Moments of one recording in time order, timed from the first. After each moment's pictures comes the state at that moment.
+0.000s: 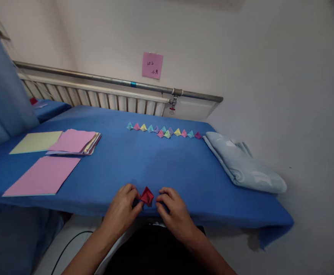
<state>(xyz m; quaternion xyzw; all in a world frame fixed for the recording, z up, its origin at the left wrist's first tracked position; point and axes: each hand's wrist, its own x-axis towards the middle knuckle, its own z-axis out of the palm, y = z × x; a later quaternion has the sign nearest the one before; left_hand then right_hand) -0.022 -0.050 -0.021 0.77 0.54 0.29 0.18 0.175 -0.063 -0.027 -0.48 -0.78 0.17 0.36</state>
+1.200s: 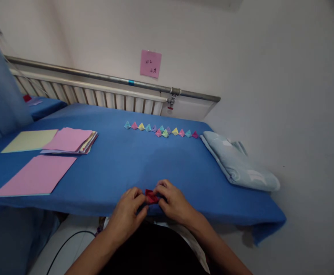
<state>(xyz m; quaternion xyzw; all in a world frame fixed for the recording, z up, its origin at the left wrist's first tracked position) -0.004 -0.061 -0.021 0.80 0.46 0.31 0.22 0.186 -0.038 -0.001 -0.44 -0.83 0.24 0.24</state>
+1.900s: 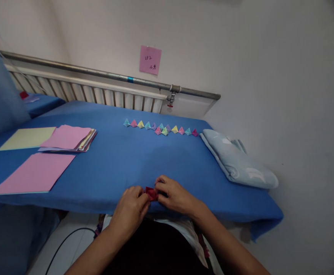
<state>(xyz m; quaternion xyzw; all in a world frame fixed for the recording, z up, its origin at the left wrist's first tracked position) 0.005 -0.059 -0.024 0.85 0.48 0.22 0.07 0.193 -0.022 0.012 -0.38 -0.88 0.24 0.17</state>
